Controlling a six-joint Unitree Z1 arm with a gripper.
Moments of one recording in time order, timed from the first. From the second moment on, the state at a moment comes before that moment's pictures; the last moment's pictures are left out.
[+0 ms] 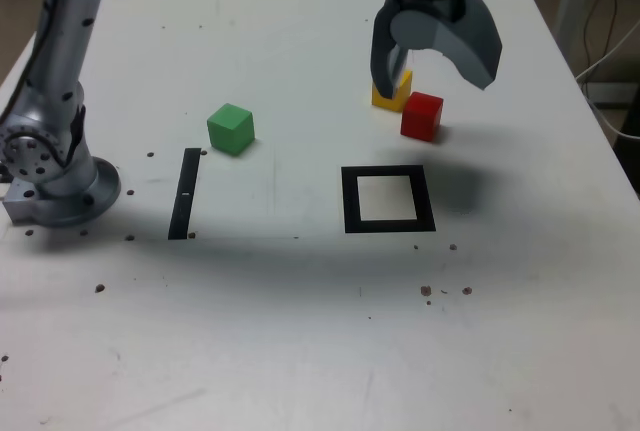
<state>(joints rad) 0.08 2.06 -1.82 1.35 0.13 0.42</state>
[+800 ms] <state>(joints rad) 0.14 2.15 -1.74 1.23 0.17 0.52</state>
